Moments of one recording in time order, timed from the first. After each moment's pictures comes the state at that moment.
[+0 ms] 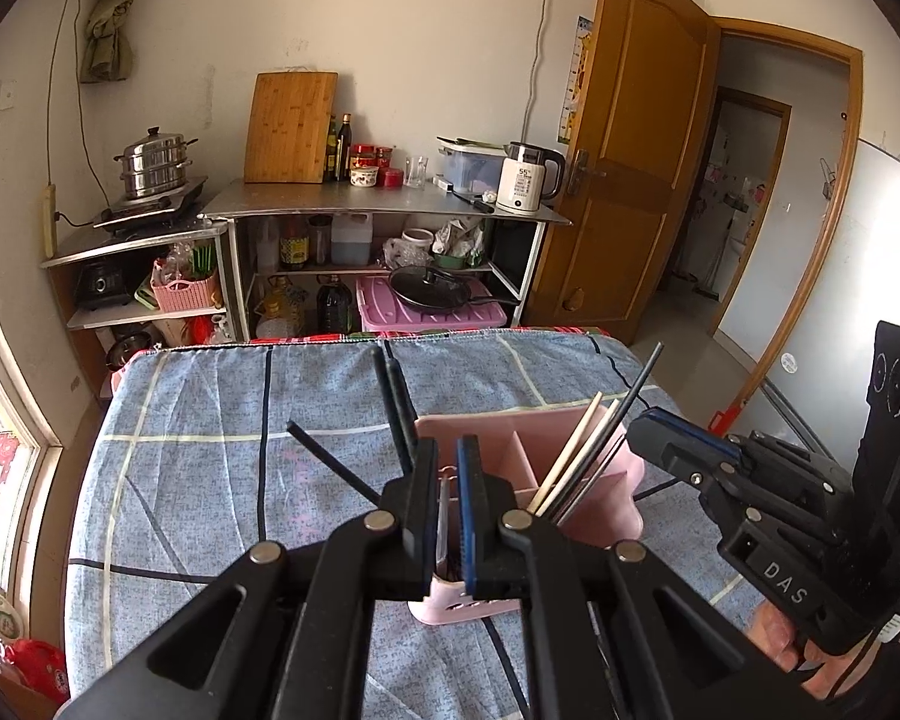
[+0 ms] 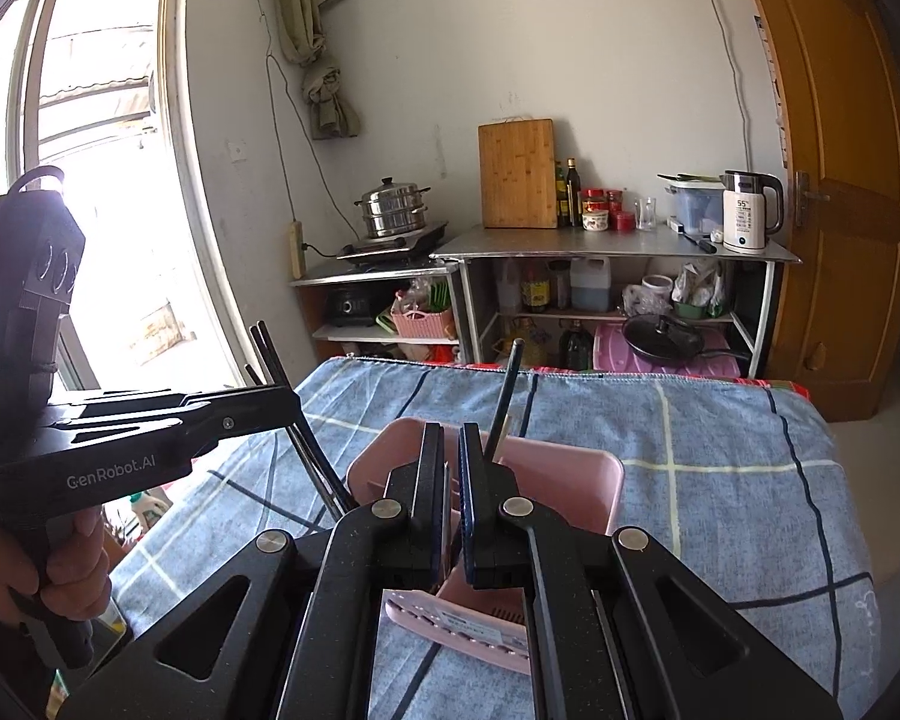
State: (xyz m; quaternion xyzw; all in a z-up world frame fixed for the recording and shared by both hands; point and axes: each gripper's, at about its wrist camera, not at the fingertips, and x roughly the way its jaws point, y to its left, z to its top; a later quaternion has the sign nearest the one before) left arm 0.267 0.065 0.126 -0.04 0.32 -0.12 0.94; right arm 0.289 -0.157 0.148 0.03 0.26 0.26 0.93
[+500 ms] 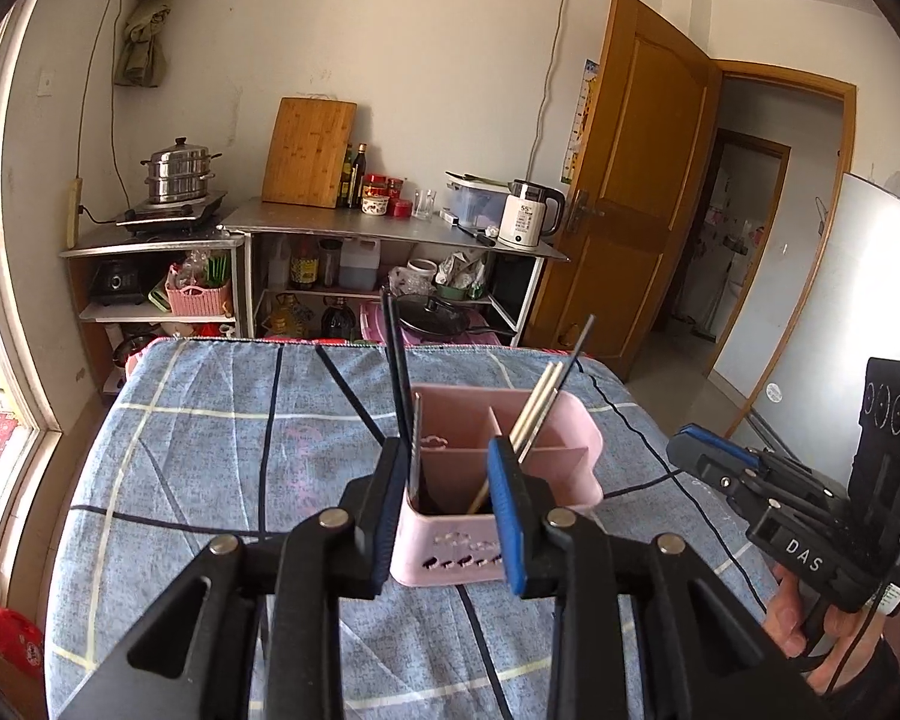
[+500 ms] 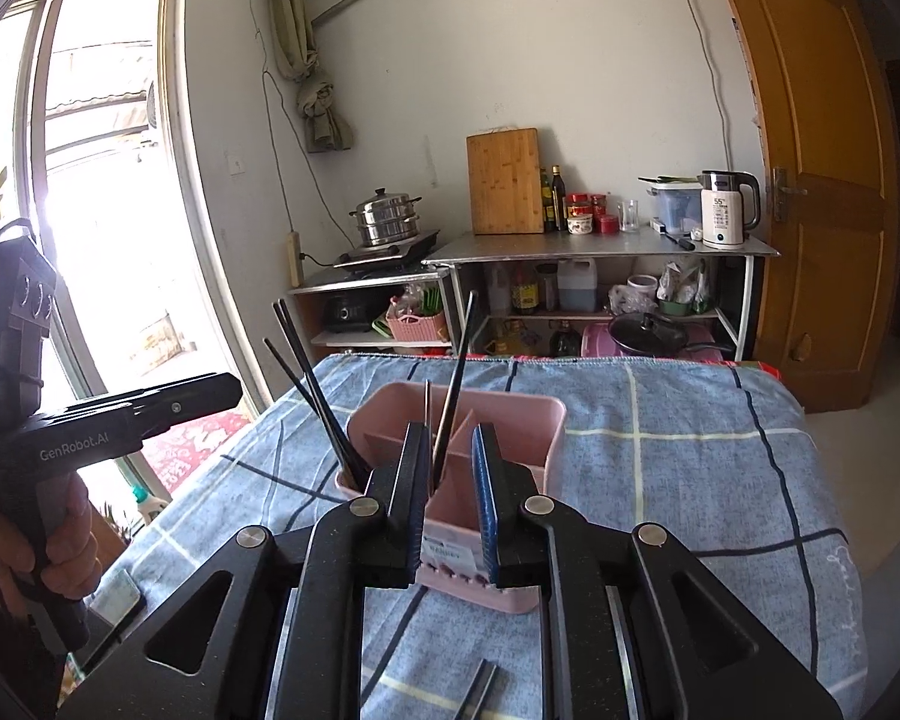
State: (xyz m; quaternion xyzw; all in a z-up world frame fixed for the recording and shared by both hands) left arm 0.199 0.072 0.120 -0.08 0.28 -0.11 0.95; right arm 0.240 -0.198 0.147 0.04 0.26 0.25 0.93
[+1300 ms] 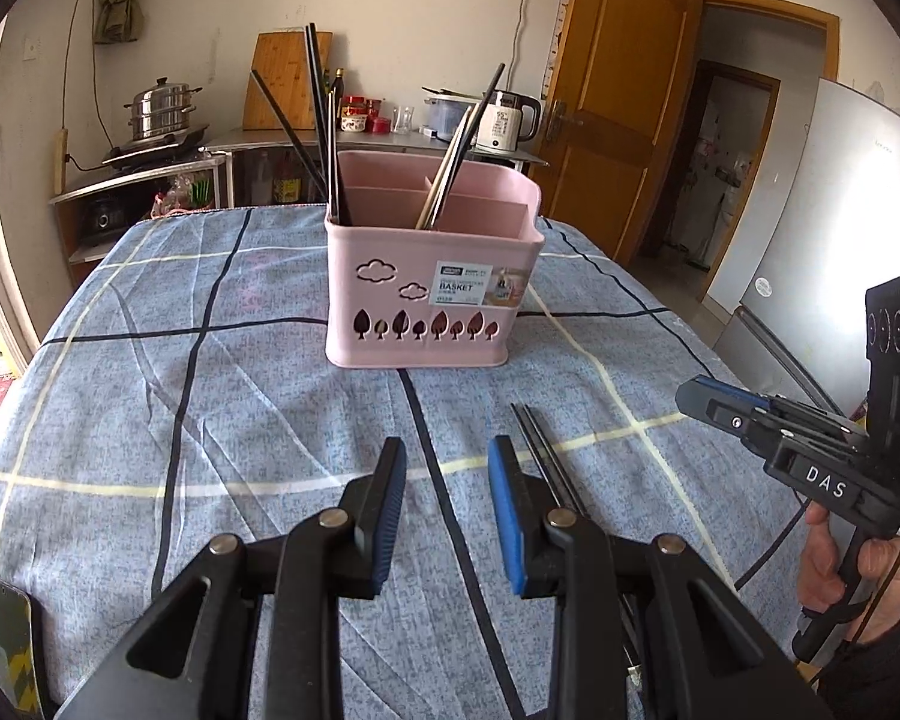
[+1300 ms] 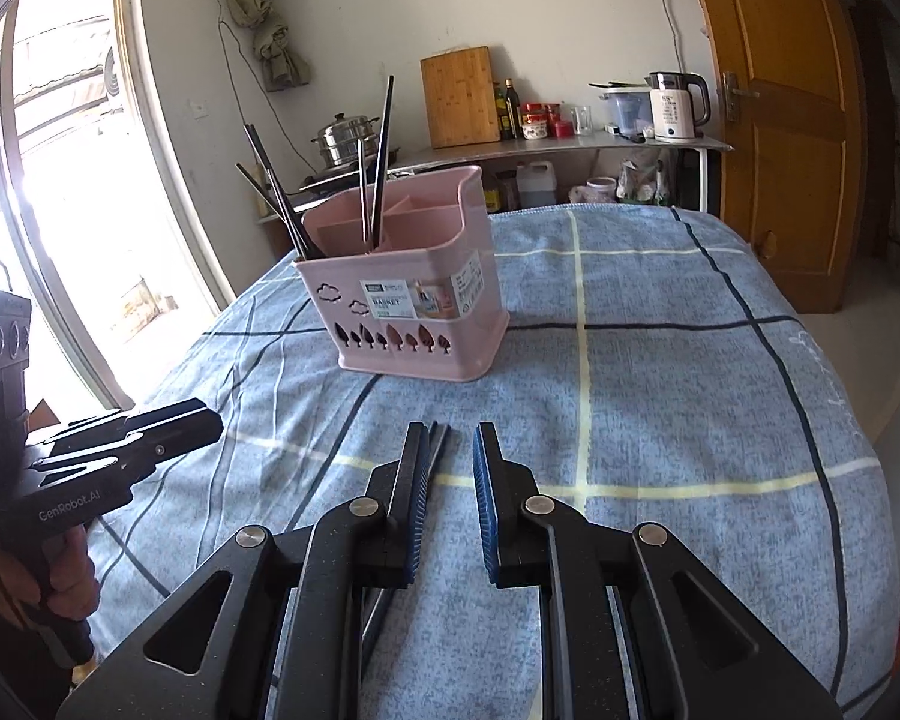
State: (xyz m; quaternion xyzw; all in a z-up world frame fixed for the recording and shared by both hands) left arm 0.117 0.020 0.016 -0.05 0.35 -0.12 0.93; right arm 0.158 -0.252 0.055 0.05 0.35 0.22 0.91
